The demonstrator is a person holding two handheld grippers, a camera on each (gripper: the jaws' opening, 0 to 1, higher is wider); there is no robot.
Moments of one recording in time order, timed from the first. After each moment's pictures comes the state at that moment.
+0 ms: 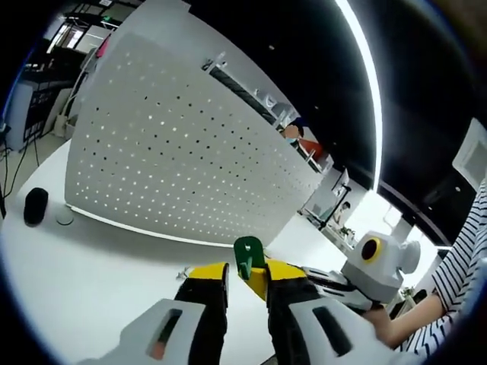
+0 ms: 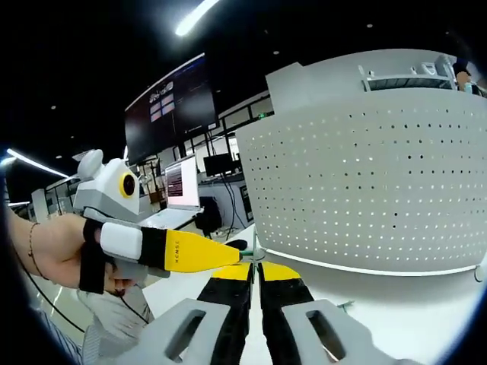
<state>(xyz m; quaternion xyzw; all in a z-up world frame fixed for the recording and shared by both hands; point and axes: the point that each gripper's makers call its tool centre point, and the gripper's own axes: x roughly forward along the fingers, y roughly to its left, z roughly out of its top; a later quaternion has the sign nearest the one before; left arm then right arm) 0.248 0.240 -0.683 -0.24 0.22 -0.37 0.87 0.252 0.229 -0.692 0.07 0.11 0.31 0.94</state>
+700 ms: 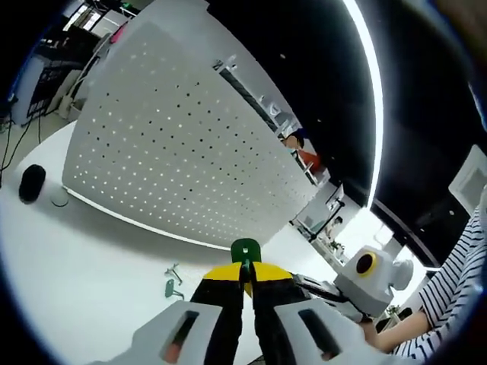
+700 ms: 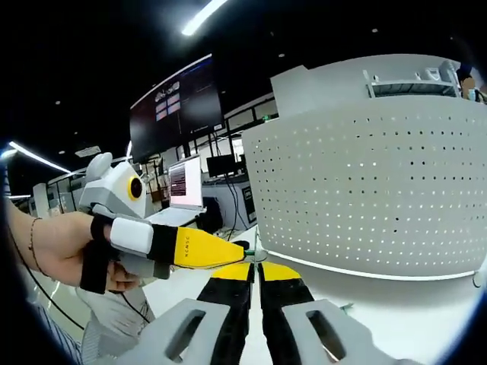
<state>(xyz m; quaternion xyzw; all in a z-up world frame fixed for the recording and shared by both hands) 0.240 0.237 -0.679 -0.29 0.22 -0.37 0.86 0.246 0.232 -0.689 0.05 0.10 0.32 0.94</state>
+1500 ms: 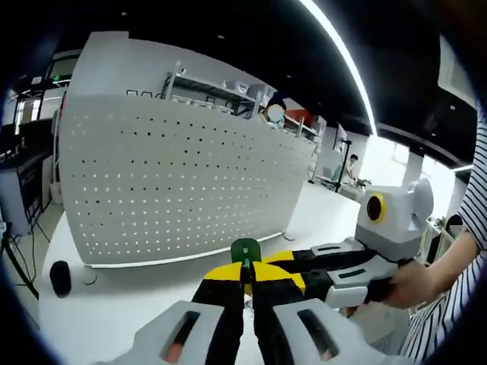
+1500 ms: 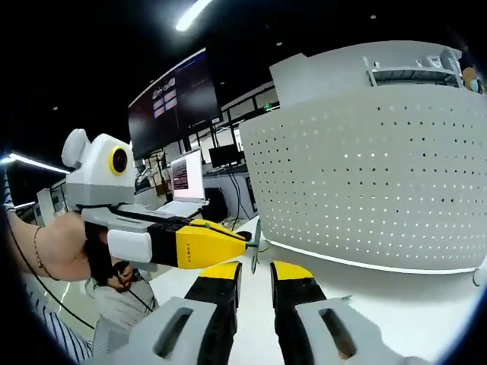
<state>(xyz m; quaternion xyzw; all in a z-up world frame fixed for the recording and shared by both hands) 0.248 0.225 -0.671 -0.05 0.18 -0.38 0.91 0.246 0.219 -0.689 0.05 0.15 0.33 0.93</state>
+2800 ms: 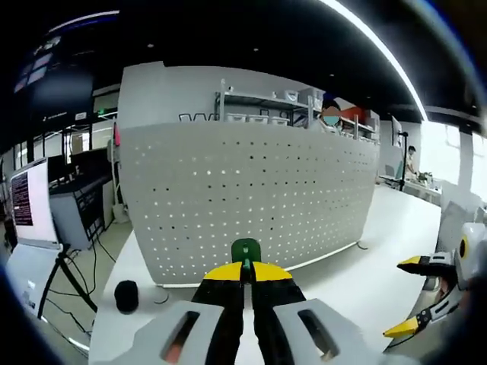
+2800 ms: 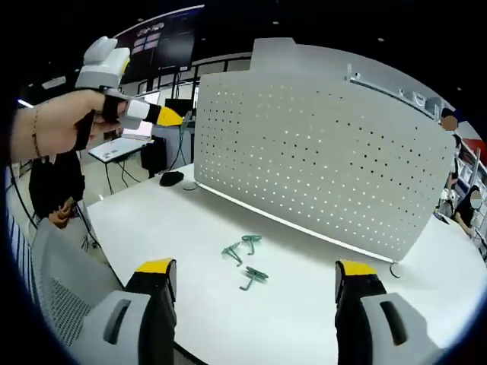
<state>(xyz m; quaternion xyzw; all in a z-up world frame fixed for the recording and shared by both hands) 0.311 0.294 -0.659 0.01 0.13 -0.19 0.97 0.199 0.102 -0.758 -0.11 0.21 0.17 0.96</state>
